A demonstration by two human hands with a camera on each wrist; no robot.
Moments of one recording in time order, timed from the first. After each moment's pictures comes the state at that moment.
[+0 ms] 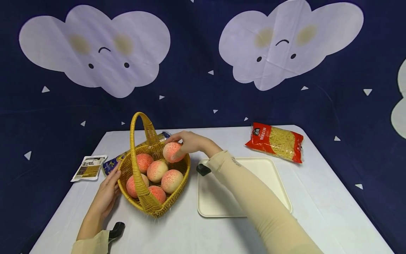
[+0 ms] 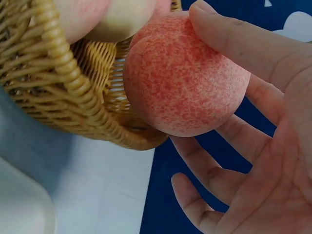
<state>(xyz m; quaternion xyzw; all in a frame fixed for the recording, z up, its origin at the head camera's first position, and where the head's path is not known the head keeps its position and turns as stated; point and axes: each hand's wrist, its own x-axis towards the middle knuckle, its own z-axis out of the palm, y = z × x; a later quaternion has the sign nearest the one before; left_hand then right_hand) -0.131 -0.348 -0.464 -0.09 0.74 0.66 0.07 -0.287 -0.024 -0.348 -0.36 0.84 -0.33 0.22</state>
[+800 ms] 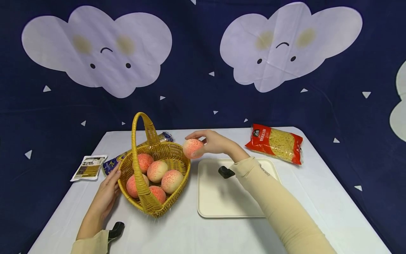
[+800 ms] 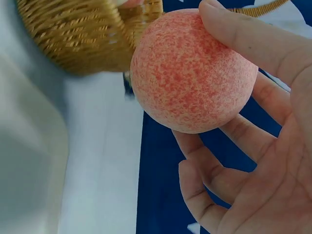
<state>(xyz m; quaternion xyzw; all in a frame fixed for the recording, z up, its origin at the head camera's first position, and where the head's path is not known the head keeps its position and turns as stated) -0.131 -0.350 -0.466 -0.09 0.75 0.65 0.07 -0.287 0.047 -0.356 -0.36 0.82 -0.41 0.16</state>
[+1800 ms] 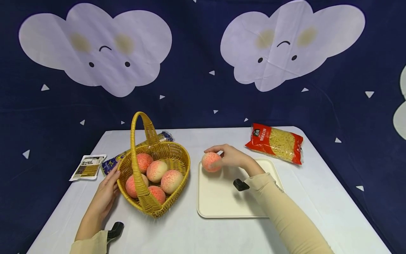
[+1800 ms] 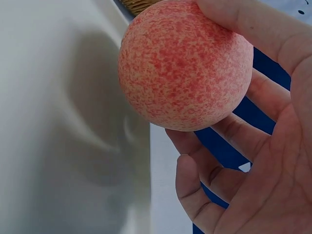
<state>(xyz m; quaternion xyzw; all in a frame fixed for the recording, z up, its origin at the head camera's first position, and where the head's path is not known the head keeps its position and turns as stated) -0.131 -0.352 -0.467 -0.09 0.75 0.65 0.07 -0.274 0.104 -0.412 -0.27 0.85 -0.41 0.19</state>
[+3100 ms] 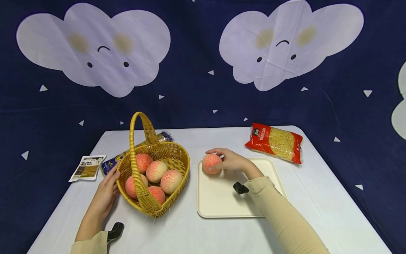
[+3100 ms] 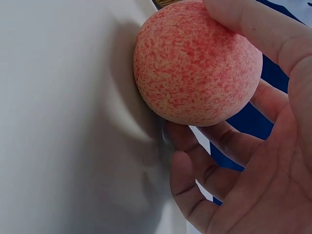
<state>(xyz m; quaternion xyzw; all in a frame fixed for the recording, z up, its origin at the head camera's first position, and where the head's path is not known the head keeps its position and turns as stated) -0.131 -0.352 -0.468 -0.09 0.76 0.64 0.06 -0.272 0.107 -0.434 -0.26 0.85 -0.41 0.20</state>
